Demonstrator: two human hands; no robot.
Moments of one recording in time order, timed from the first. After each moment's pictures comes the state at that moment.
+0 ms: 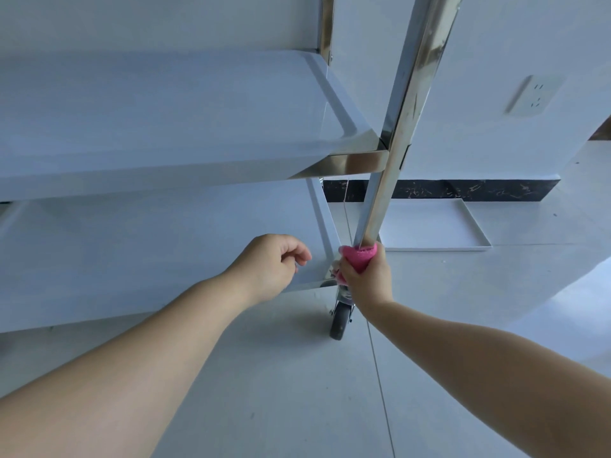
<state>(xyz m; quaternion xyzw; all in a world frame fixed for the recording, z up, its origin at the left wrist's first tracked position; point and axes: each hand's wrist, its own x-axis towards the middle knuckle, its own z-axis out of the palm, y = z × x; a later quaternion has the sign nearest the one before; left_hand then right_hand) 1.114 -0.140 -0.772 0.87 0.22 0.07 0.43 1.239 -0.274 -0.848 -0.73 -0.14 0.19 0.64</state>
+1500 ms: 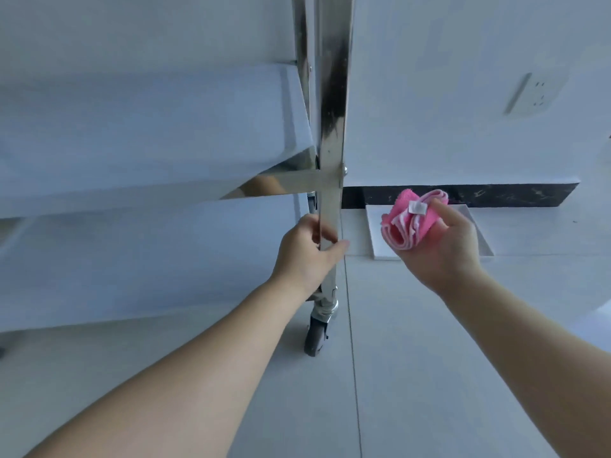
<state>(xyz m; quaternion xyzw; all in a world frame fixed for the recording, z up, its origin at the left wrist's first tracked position) 1.210 -0.221 -0.768 0.81 0.28 0.27 0.44 1.351 -0.353 -0.764 -0.32 -0.04 0.42 0.85</state>
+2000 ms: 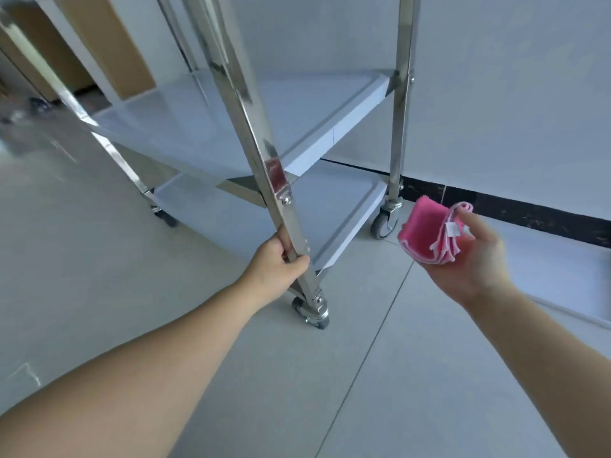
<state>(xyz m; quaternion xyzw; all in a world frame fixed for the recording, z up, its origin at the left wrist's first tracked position) 1.112 -0.298 -0.765 0.72 0.49 0.28 0.41 1.377 -0.383 -0.765 -0.31 -0.10 0.61 0.72</state>
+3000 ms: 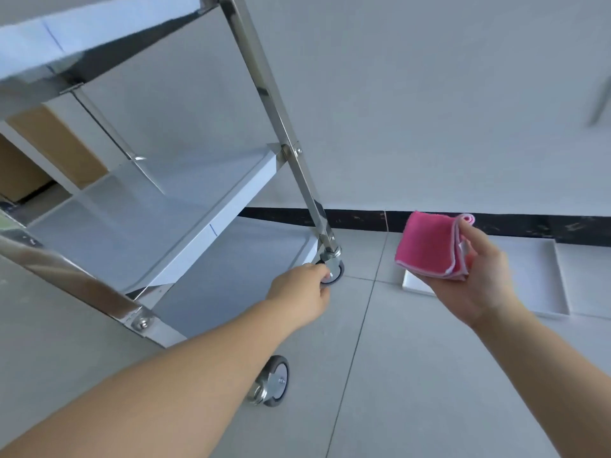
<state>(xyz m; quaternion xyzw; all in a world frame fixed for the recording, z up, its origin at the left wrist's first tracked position) 1.272 -0.298 -0.738 0.89 0.44 -0.04 0.04 1.482 -0.419 -0.760 -0.26 -0.02 0.54 0.80</state>
